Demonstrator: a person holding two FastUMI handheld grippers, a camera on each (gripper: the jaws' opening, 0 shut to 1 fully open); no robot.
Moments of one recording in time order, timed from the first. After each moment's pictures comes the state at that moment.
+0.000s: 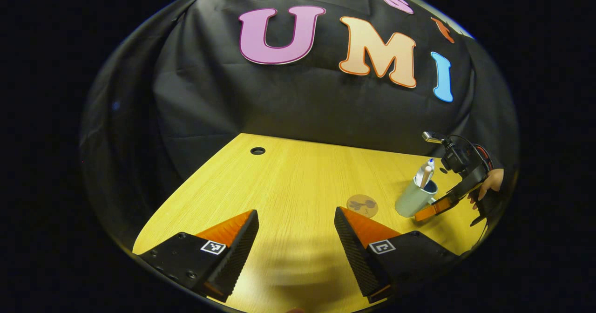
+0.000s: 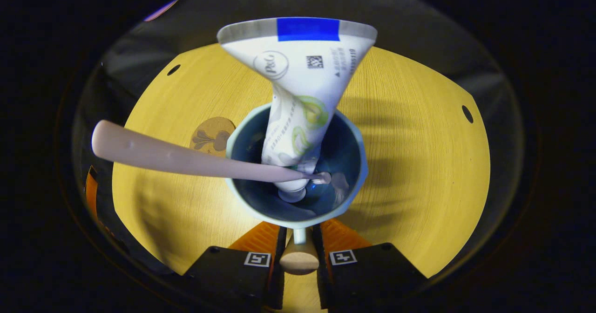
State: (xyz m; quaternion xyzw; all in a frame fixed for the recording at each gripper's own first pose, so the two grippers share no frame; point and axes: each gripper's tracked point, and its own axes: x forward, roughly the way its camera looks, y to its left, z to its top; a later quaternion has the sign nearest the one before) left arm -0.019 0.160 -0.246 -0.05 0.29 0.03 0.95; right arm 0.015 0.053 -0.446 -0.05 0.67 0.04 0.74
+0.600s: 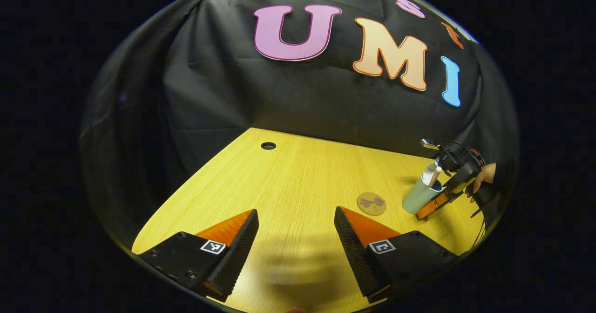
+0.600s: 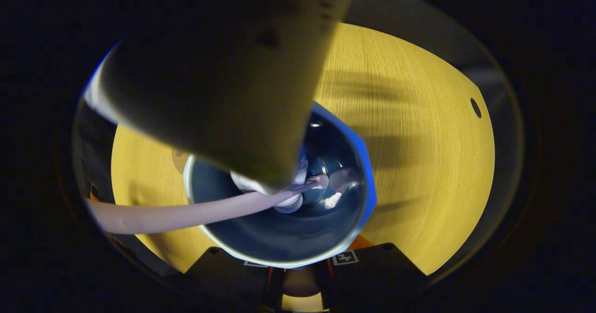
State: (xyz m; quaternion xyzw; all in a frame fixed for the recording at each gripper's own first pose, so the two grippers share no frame) left arm -0.028 0.181 -0.254 -0.06 0.30 0.05 0.95; right arm 0.026 0.043 -0.467 -0.06 0.71 0.04 0.70
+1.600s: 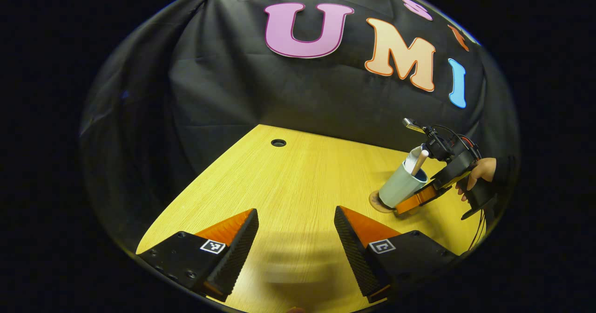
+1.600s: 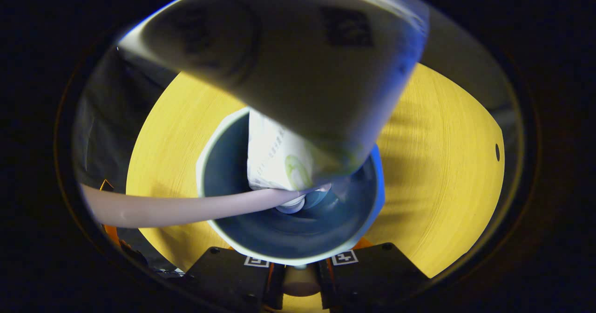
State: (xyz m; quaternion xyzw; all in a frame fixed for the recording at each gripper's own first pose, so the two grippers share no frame) left arm -0.037 0.214 -0.258 -0.07 0.31 0.06 0.95; right arm 0.027 0.138 -0.432 -0.07 0.67 0.13 0.73
